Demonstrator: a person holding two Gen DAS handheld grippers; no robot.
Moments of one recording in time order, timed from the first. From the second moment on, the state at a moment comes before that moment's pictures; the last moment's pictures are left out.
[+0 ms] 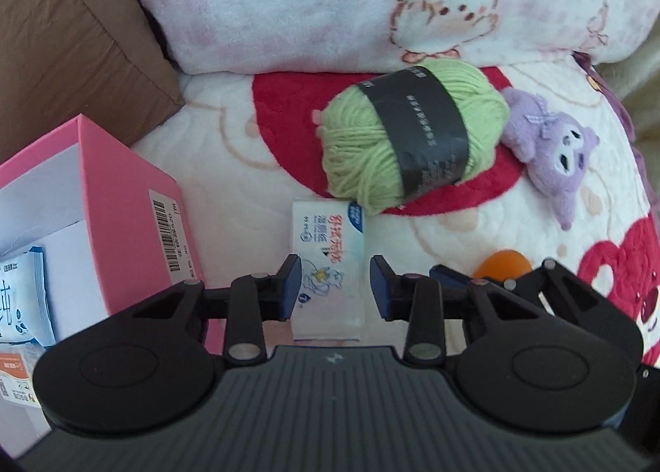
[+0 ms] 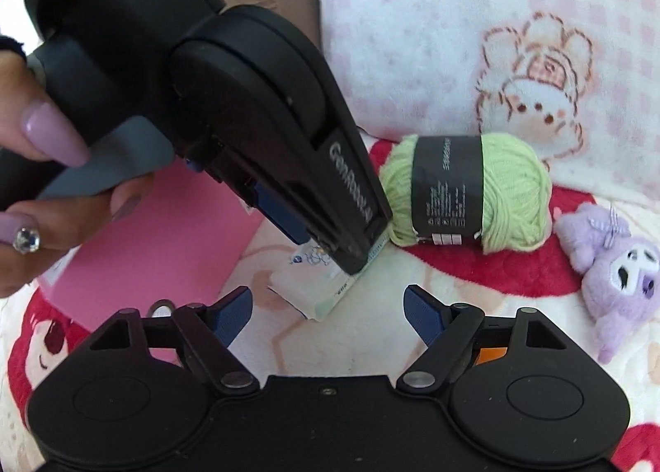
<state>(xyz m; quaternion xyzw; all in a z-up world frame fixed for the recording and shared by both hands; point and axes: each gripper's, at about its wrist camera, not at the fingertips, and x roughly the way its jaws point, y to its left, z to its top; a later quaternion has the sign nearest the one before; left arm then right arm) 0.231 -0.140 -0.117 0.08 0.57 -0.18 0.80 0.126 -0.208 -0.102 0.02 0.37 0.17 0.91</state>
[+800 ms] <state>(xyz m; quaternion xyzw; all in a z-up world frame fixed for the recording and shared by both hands) 0.228 -0.134 -0.131 0.02 0.59 -0.17 0.79 0.127 -0.216 -0.118 0.05 0.39 0.19 0.90</state>
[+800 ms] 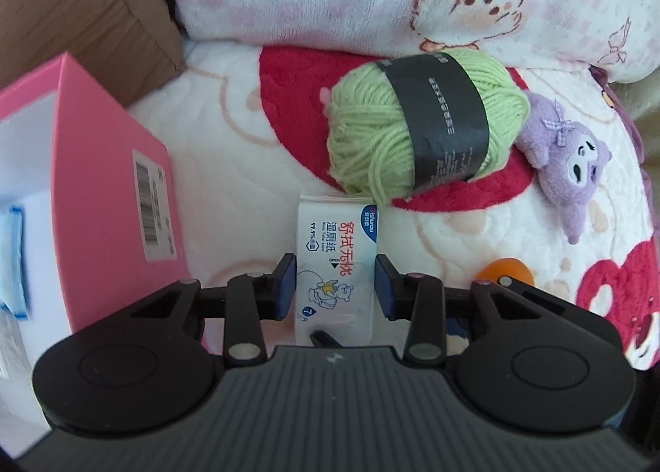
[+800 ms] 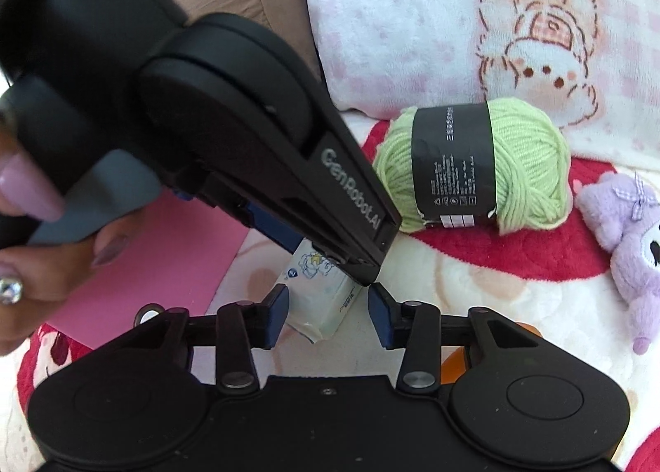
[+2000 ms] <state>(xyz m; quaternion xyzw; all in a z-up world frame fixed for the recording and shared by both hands) 0.164 -0.117 -0.143 -0.09 0.59 -0.19 0.78 0.079 -0.240 -0.128 -0.06 0.44 0.16 0.88</state>
